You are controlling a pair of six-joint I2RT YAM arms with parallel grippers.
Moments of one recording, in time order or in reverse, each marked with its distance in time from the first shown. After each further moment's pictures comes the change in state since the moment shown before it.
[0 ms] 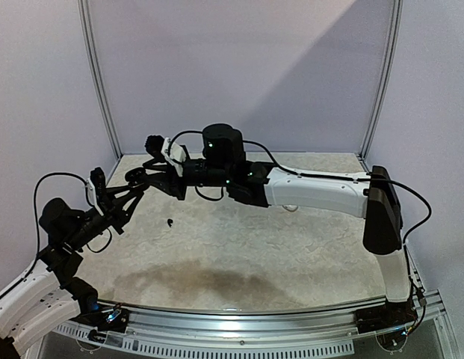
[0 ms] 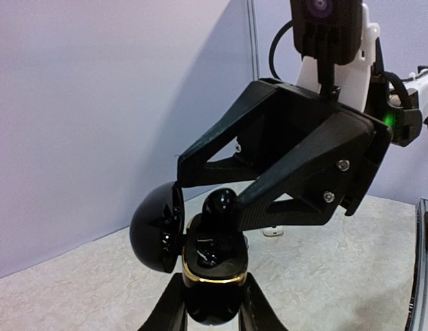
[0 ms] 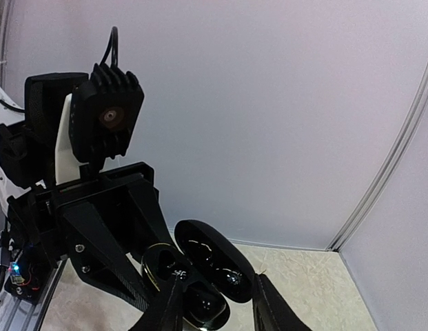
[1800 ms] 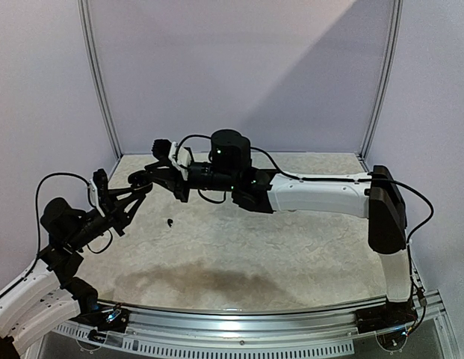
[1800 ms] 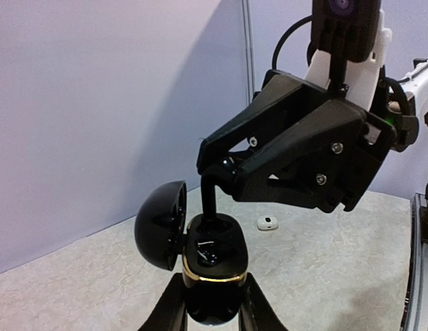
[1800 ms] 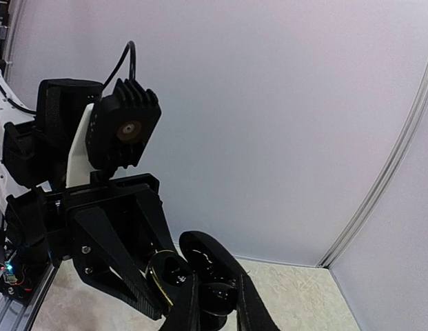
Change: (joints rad) left arm 0.001 0.000 0.000 -0.017 0.015 0.004; right arm 0.000 -0.035 -0.121 0.165 -0.019 -0.027
